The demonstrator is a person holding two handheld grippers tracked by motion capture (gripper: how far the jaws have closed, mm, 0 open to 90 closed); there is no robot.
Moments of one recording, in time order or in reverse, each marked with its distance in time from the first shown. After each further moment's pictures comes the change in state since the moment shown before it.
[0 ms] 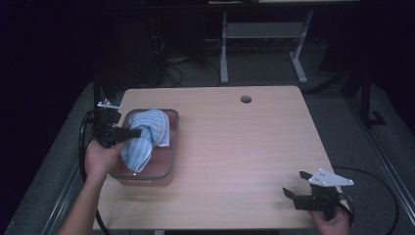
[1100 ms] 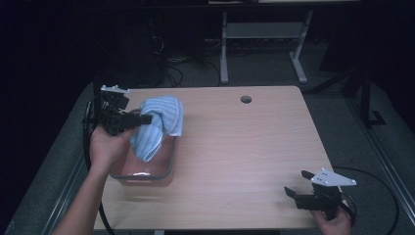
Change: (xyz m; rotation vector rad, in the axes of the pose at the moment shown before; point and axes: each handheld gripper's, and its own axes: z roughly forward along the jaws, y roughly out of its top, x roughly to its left) left arm -0.046 0.042 -0.024 -0.078 -0.079 0.082; right arm -0.003 0.000 -0.003 -0.010 -0.010 0.013
